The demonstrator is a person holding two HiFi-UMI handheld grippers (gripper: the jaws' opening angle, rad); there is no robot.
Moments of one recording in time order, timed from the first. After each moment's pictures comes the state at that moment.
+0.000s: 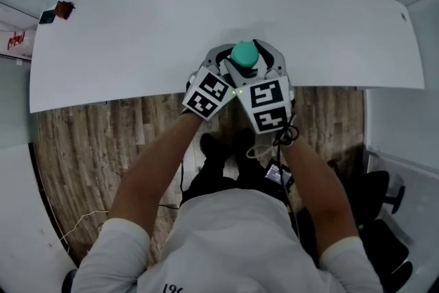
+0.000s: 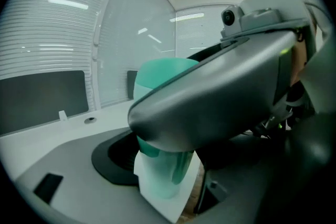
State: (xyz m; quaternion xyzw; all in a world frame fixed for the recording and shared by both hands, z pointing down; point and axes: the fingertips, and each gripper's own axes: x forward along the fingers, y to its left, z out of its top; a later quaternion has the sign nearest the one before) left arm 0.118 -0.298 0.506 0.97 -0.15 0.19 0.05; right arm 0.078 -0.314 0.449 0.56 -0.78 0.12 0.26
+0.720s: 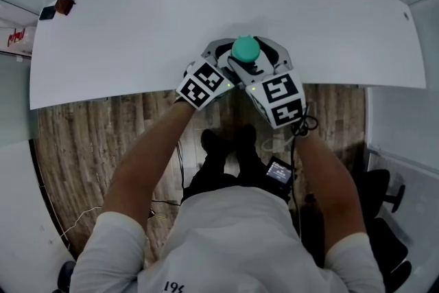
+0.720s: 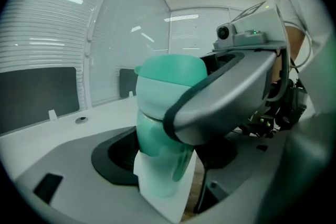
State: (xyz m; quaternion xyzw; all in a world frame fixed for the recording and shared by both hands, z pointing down) left arm 0.113 -0.299 0.509 0.97 -0.09 0.20 0.05; right arm 0.073 -0.311 0.455 0.51 -0.82 0.12 0.24
